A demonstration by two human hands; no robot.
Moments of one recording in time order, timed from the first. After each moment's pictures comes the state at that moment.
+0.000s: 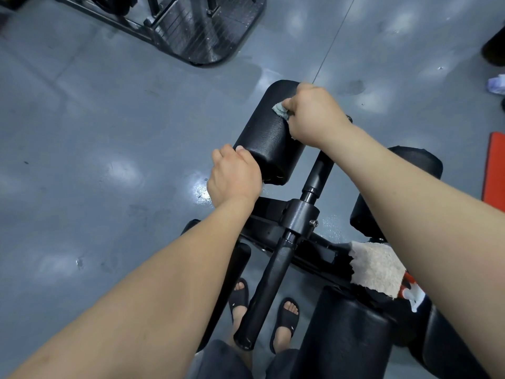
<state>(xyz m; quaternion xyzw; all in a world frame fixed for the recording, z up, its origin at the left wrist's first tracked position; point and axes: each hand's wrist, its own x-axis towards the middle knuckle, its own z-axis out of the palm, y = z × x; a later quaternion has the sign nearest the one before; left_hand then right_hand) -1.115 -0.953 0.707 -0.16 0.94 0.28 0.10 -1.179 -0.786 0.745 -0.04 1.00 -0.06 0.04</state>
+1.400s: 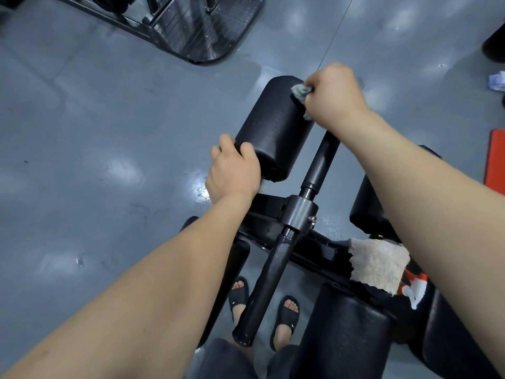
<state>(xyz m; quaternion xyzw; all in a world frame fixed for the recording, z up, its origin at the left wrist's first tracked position) -1.114 -0.954 0.713 -0.16 0.93 0.31 0.09 -1.187 -0.759 0.752 0.09 0.99 -0.13 -0.01</state>
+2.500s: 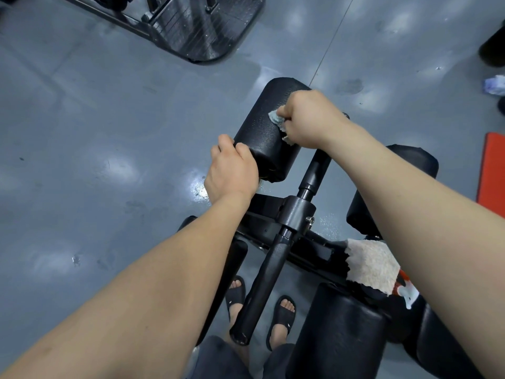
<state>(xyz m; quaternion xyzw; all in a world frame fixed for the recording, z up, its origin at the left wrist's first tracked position) -1.115 -0.955 0.716 -0.16 0.93 0.31 0.11 -1.171 -0.787 0.750 -0.05 0.99 -0.10 0.10</state>
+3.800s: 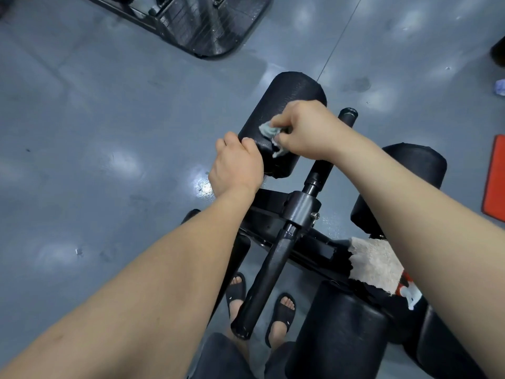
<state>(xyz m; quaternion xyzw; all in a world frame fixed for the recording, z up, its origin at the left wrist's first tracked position) -1.115 -0.956 0.711 -0.16 0.93 0.30 0.10 -1.140 -0.805 0.763 -0.08 0.97 -0.19 0.13</state>
